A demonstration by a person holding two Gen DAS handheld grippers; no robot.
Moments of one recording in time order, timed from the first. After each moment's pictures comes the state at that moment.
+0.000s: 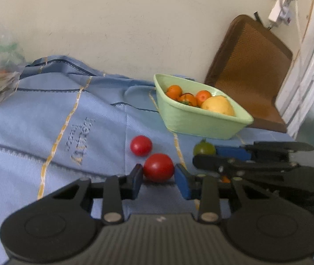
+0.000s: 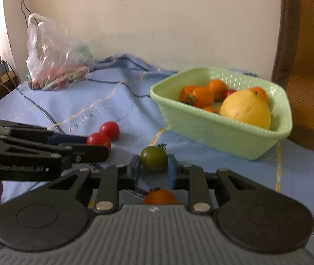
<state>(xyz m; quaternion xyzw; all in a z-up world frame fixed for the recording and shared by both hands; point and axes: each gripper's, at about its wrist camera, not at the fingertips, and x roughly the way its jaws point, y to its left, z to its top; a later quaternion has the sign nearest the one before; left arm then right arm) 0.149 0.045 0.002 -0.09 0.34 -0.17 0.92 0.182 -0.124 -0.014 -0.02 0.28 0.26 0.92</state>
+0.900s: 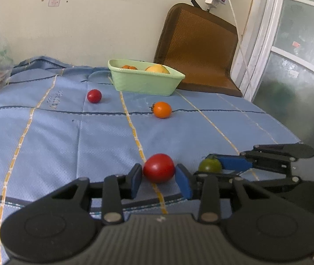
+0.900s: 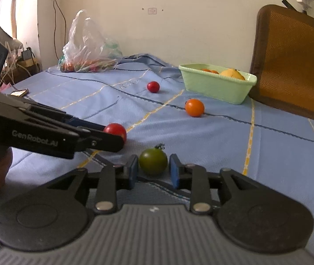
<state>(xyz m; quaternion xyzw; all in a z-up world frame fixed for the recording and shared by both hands) 0.019 0.016 -0.003 -0.03 0.32 -0.23 0.92 0.019 -0.138 -0.039 -0.05 0.25 0.24 0.94</state>
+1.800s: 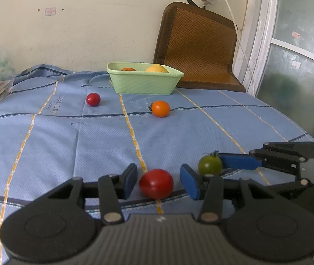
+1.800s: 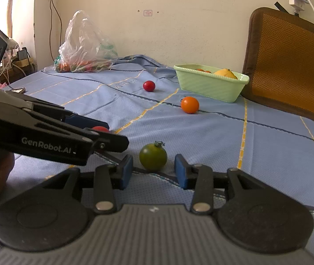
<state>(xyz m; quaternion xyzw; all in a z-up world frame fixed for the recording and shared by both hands) 0.015 0.006 -0.002 -0.01 0.31 -0.22 0.92 0.005 -0.138 -0.043 -0.05 0.24 0.21 0.95</state>
